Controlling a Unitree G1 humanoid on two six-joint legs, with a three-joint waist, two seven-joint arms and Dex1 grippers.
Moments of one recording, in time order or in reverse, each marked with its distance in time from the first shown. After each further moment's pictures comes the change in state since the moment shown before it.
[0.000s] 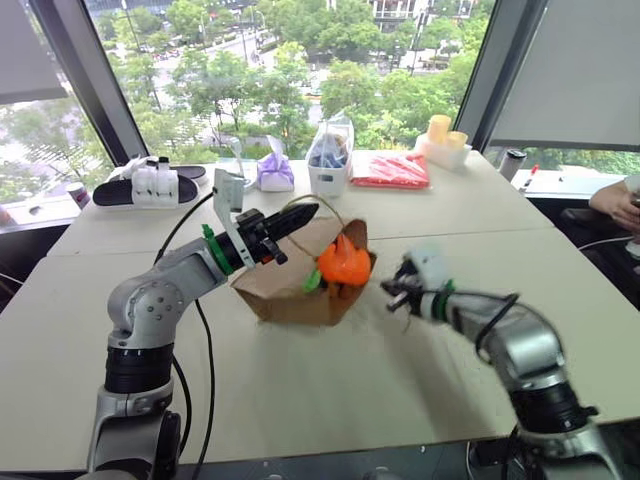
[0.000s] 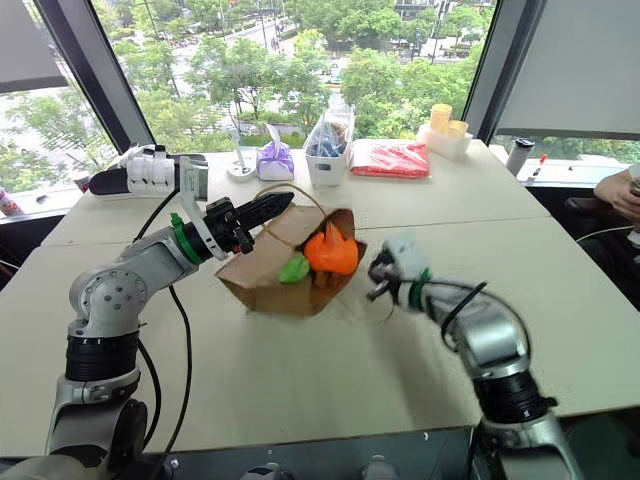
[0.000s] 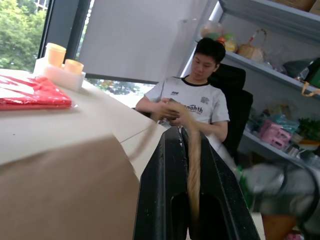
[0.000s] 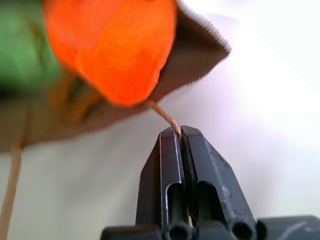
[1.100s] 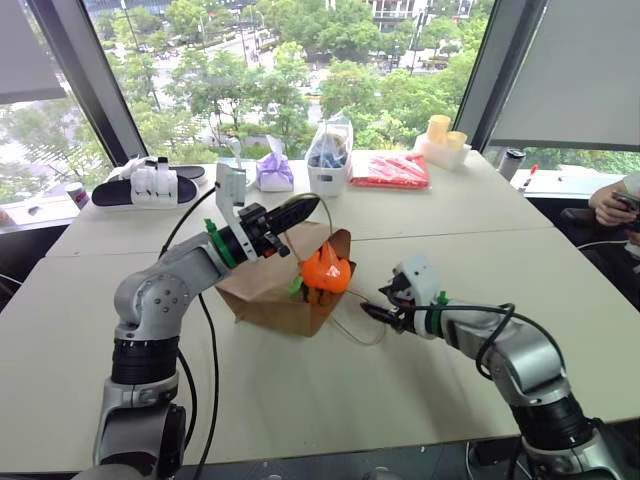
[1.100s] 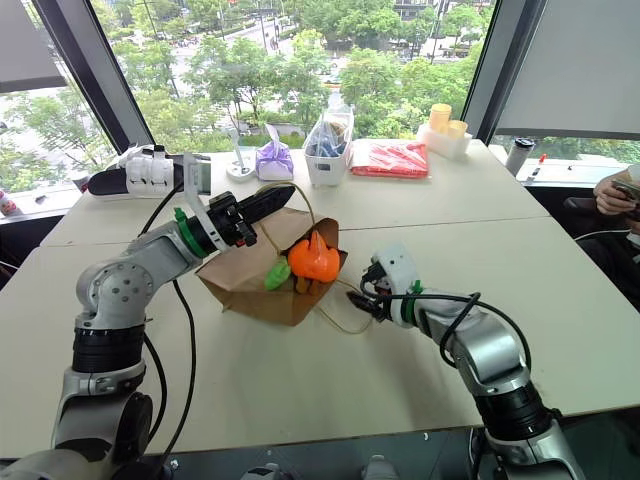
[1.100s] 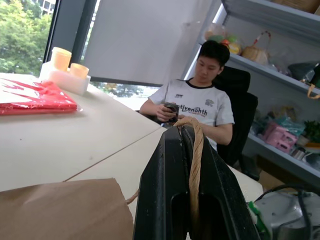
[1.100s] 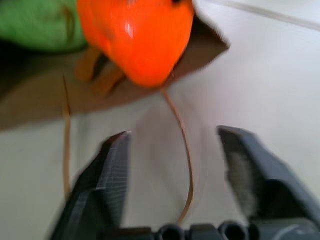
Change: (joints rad) left arm -0.018 -0.008 -0.007 0.040 0.043 -0.020 -0.015; right arm 0.174 0.048 0.209 0.047 -0.013 -0.116 -0.019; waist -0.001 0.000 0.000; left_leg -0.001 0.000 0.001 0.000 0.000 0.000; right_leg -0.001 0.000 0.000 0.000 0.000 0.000
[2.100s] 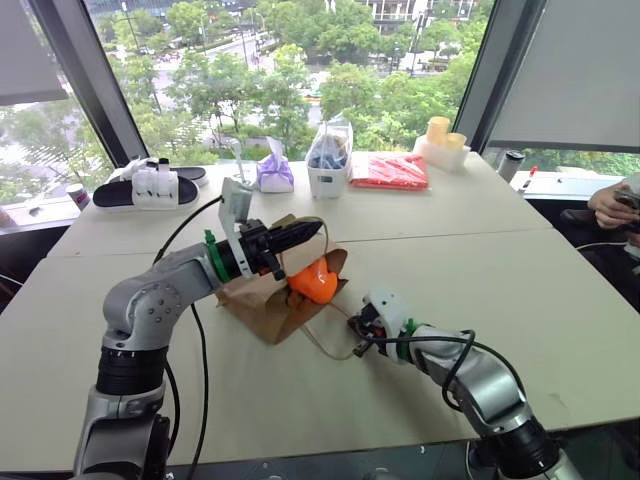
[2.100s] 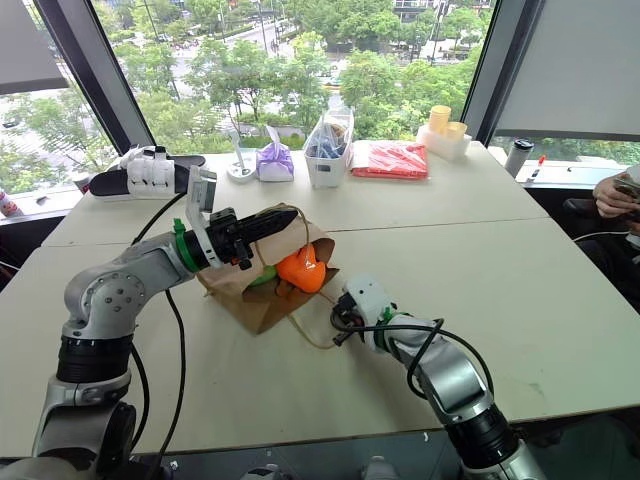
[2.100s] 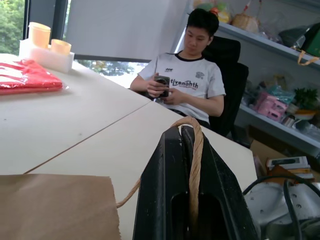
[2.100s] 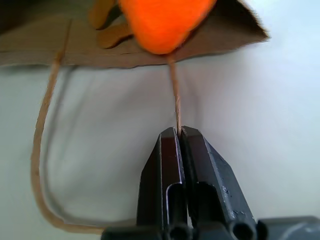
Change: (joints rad) left arm 0.043 0.068 -0.040 -0.047 0.020 0.030 -0.093; right arm 0.067 0.081 0.059 -0.062 -0.111 0.004 -0.043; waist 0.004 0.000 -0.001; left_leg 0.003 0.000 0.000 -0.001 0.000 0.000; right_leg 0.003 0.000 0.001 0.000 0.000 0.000
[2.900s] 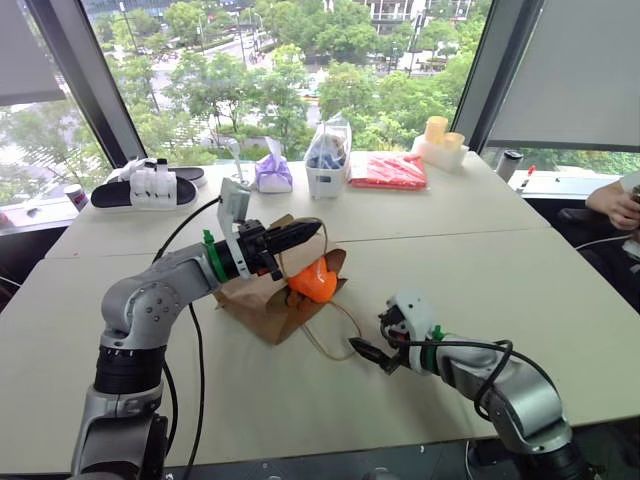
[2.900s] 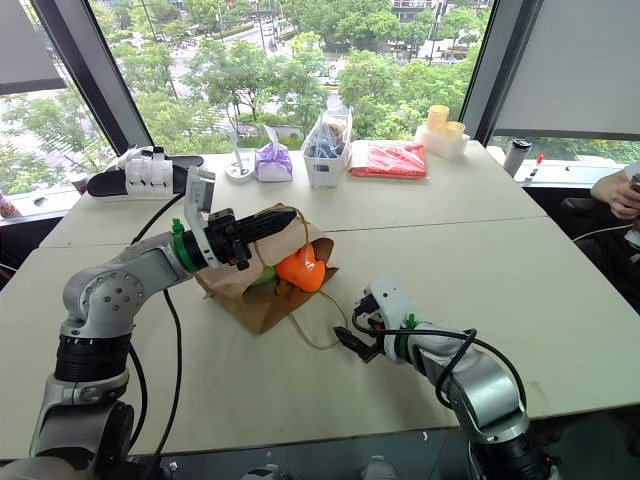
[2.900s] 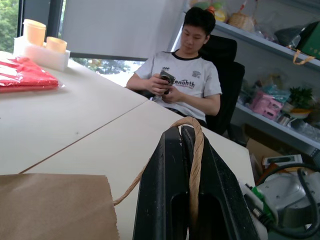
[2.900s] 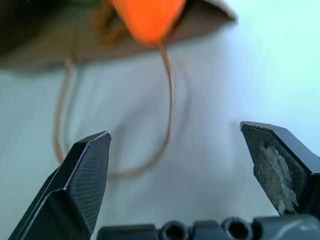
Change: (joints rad) left arm -0.007 0.011 -0.002 0.020 -0.005 0.000 -0.026; right arm 0.111 -0.024 -0.058 -0.121 0.081 0.069 -0.008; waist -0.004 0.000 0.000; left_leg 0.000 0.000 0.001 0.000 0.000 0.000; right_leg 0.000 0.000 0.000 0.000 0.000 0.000
